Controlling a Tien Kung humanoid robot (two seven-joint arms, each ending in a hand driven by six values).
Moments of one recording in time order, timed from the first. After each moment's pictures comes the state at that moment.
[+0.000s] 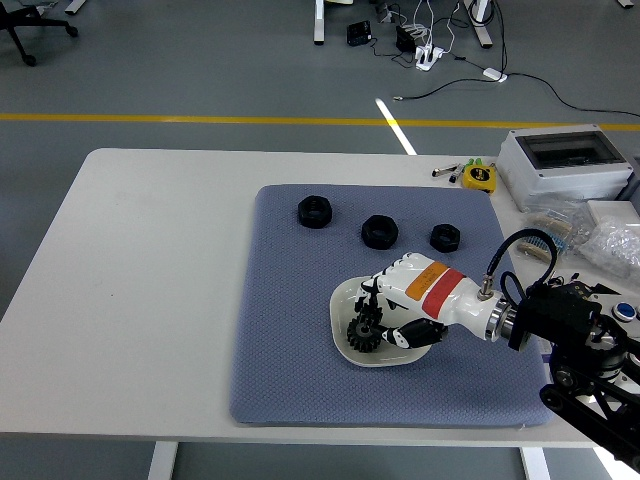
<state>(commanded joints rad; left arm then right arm) -0.14 0.16 -0.34 -0.22 0.57 0.23 0.09 0.56 -0.41 0.64 1.43 -2.10 -0.05 0.21</state>
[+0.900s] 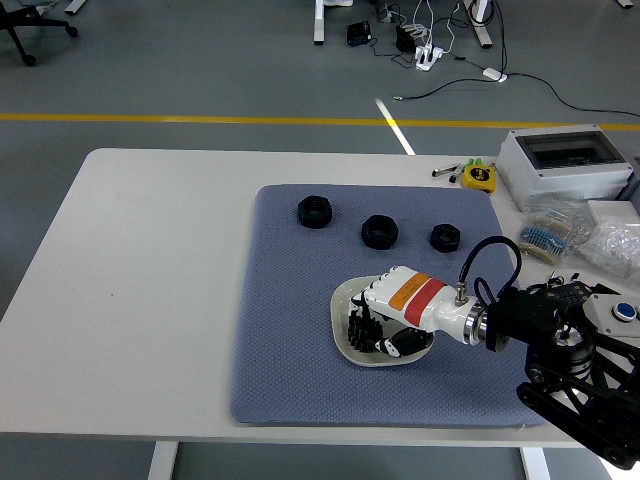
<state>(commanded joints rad) -0.14 0.17 -0.34 -0.22 0.57 0.23 0.09 0.61 -0.35 0.57 1.30 -2.14 -0.01 0.18</state>
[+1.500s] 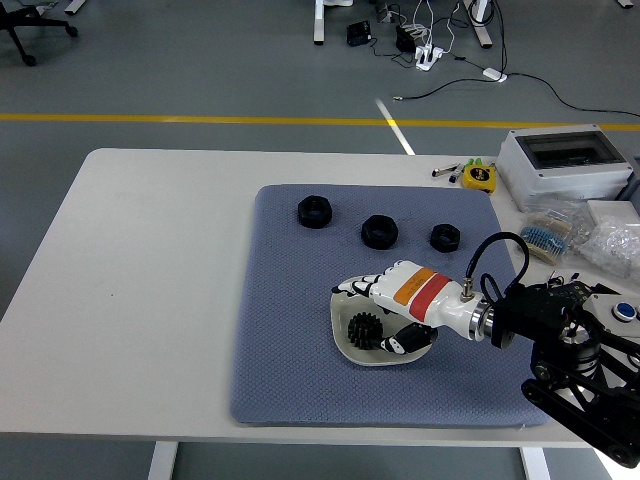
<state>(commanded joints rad) -0.13 0.17 -0.35 -0.22 0.59 0.23 0.10 0.60 -0.37 0.60 1.32 -2.14 -0.02 0.20</state>
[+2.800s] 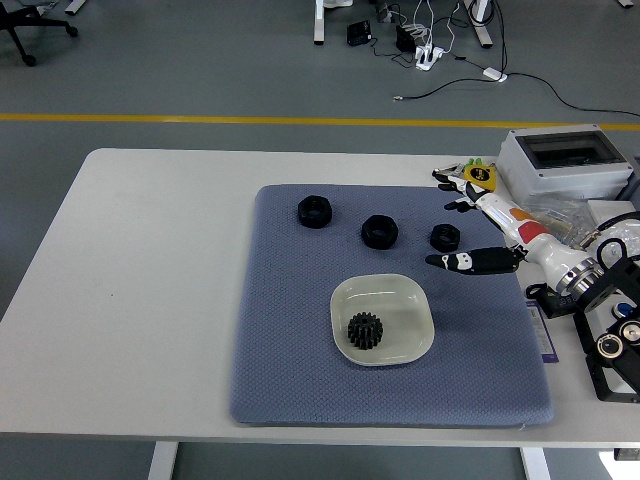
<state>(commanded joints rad) -0.13 0.16 -0.35 -0.22 0.58 0.23 0.09 0.43 -0.43 0.97 1.30 -1.49 -0.09 0.22</state>
